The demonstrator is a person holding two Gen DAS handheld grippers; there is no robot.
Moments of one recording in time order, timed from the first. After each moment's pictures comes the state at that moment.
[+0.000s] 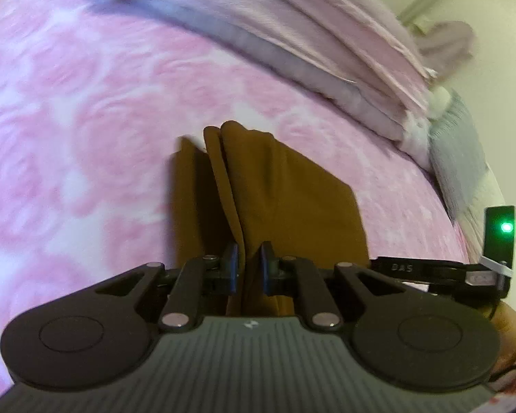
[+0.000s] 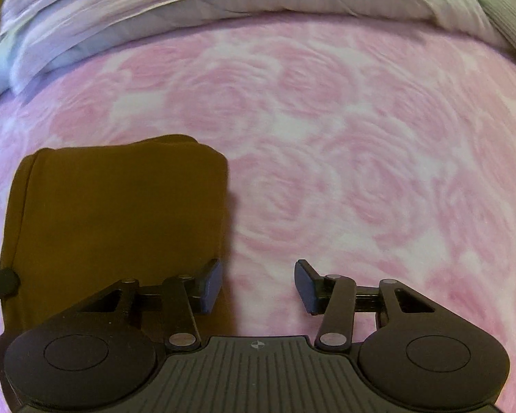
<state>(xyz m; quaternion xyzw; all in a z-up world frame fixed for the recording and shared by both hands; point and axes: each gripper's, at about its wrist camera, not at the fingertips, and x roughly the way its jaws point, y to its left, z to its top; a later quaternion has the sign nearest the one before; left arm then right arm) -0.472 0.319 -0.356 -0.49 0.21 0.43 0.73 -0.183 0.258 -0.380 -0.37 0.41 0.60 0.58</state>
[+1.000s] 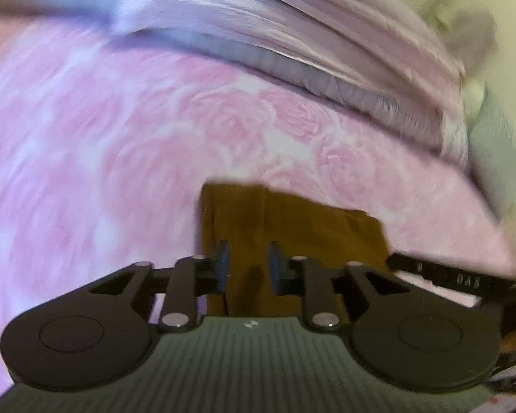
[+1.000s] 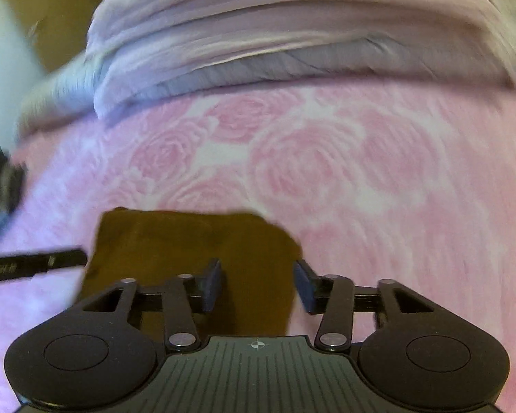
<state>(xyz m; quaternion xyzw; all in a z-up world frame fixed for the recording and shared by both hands) -0.470 0.328 -0.335 -0.45 0.22 0.49 0.71 -0.175 0.250 -0.374 -0.27 0.40 0.72 0.50</state>
